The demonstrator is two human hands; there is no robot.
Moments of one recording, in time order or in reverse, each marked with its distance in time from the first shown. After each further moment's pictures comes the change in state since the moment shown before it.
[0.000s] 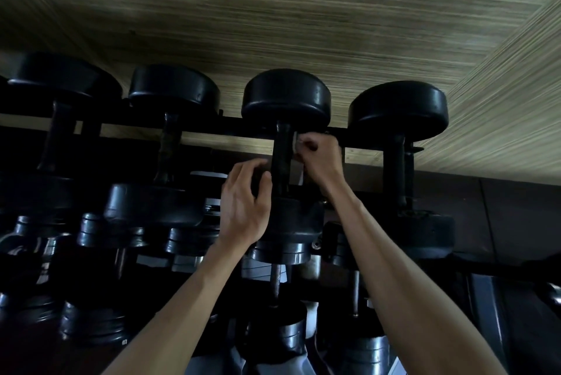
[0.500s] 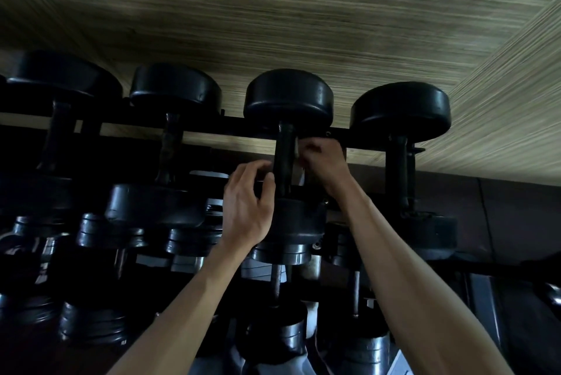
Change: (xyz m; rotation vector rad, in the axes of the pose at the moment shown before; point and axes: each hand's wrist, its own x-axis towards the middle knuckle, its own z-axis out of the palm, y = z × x) left_hand 0.000 0.003 -0.002 0.002 -0.011 -0.003; right_hand 0.003 0.002 0.000 0.193 -0.126 0.193
